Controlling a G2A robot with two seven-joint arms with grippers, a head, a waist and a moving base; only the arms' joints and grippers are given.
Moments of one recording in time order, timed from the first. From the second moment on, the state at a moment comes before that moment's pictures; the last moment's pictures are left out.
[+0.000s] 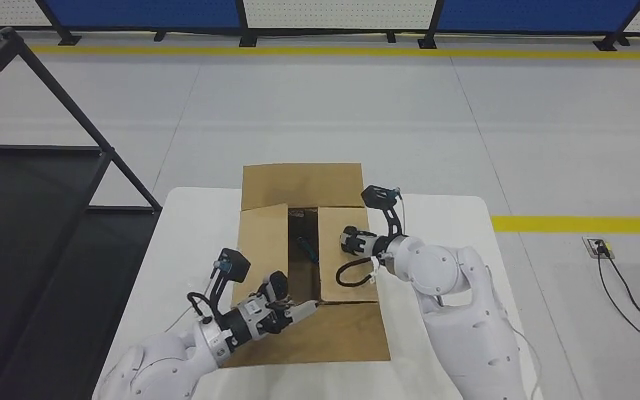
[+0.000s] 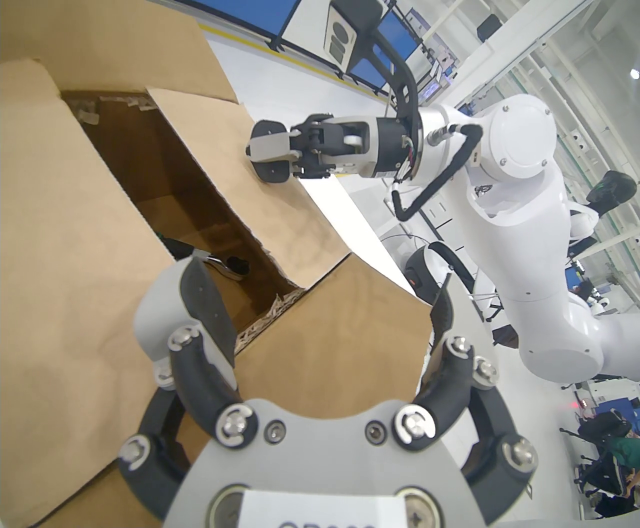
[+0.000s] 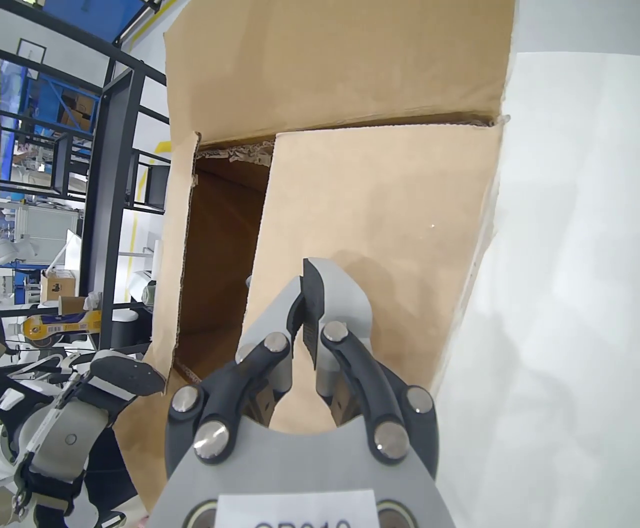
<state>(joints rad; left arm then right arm) 1.28 -1.16 -1.39 -1.94 0.43 -0.33 -0.69 -0.75 -1.53 1.30 -1.46 -0.80 0.13 1.00</state>
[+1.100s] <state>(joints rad) 1.26 -1.14 -1.41 -1.90 0.40 -0.37 -0.77 -0.82 -1.49 1.28 -1.59 -0.87 0.16 1.08</state>
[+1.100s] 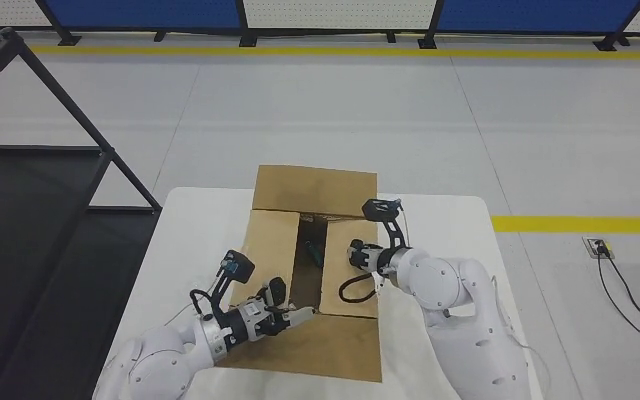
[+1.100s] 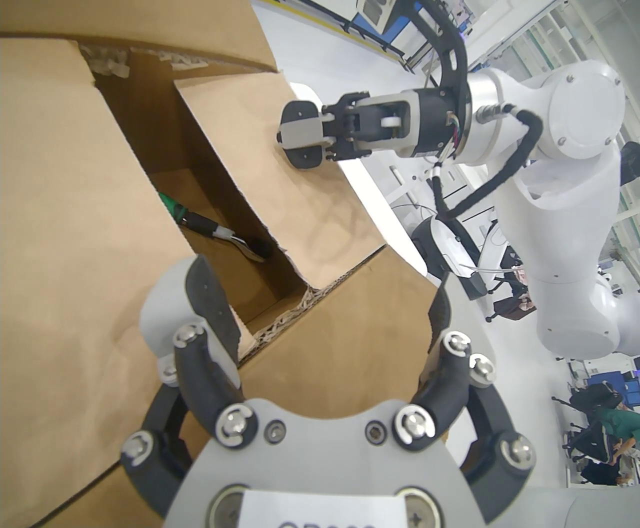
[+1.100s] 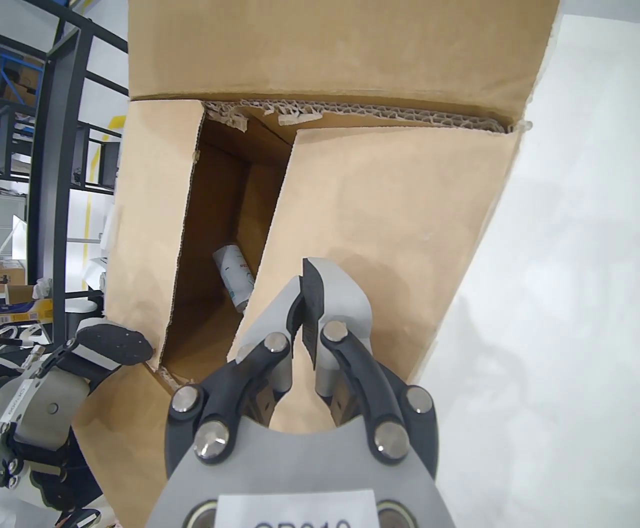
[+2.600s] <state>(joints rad) 1.56 -1.05 -1.89 -1.99 -0.02 -0.71 -1.00 -0.49 -1.49 1.37 -0.95 -0.54 -0.06 0.64</state>
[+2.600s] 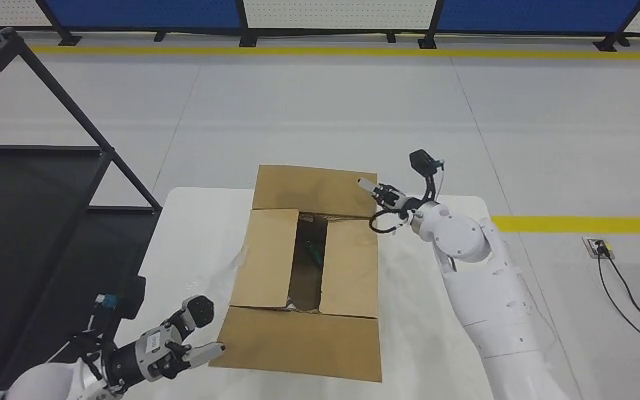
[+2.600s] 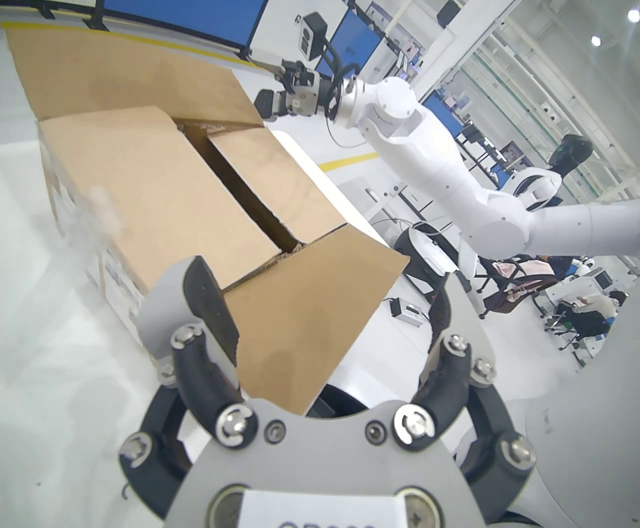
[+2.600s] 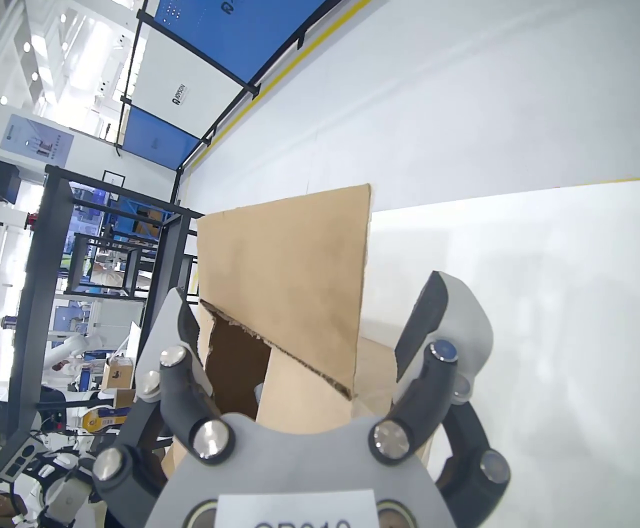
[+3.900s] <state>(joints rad) 1.62 -0.86 -1.75 -1.94 -0.14 -0.58 -1.25 -0.38 -1.48 1.37 -0.72 -0.31 -0.37 0.67</state>
